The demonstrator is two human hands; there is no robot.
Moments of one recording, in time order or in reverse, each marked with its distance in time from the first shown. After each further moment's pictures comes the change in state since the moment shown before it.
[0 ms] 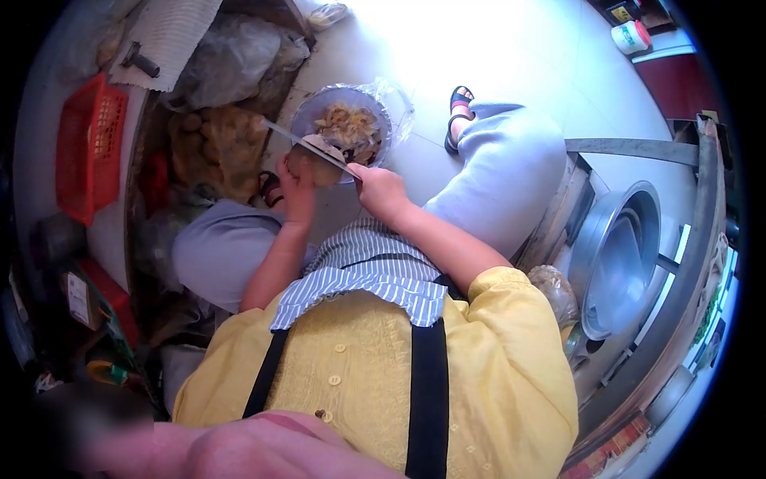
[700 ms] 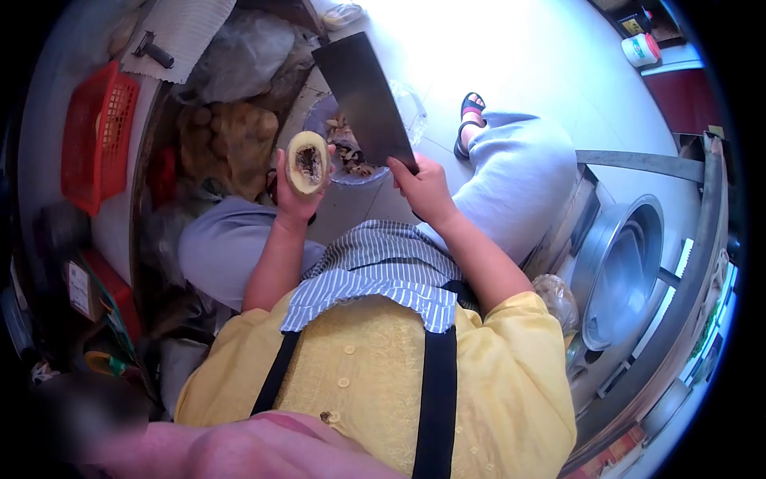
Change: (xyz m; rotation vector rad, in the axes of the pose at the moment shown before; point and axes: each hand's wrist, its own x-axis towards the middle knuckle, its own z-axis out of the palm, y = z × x) left_hand 0.010 0.057 -0.017 -1.097 -0.425 -0.537; right_hand -0.002 -0.016 -0.076 0.639 0.021 0.303
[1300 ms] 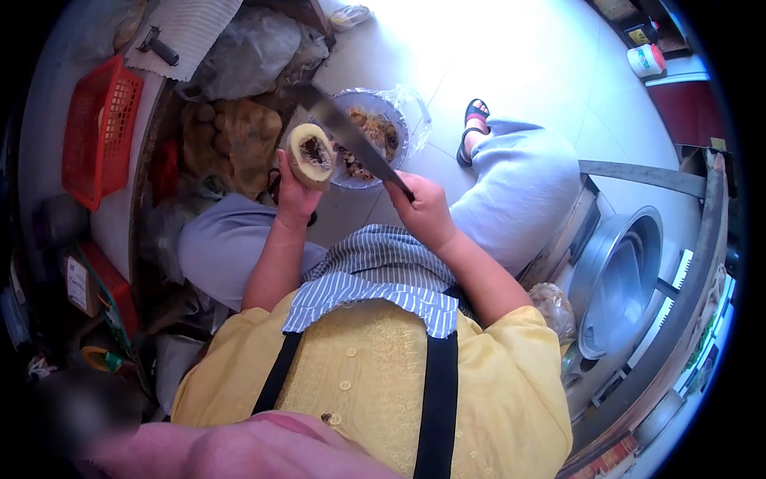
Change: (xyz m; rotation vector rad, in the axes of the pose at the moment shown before) left_hand 0.008 0.000 -0.005 0.169 -0.036 0.164; right_hand -0.017 -0.005 0.005 -0.179 -0.033 -0.304
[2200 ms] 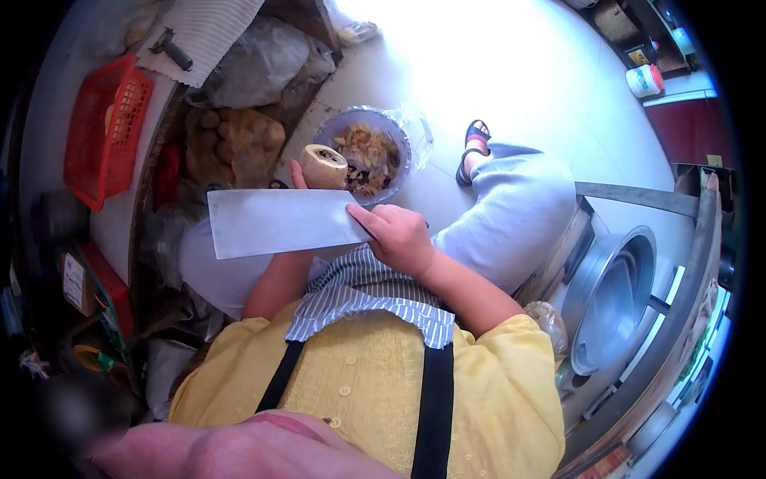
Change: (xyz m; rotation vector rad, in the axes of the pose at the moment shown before) left_hand -0.017 0.003 0.029 0.141 0.350 -0.321; right_hand 0.006 -0.030 0.020 -0.397 -0.053 -0.579
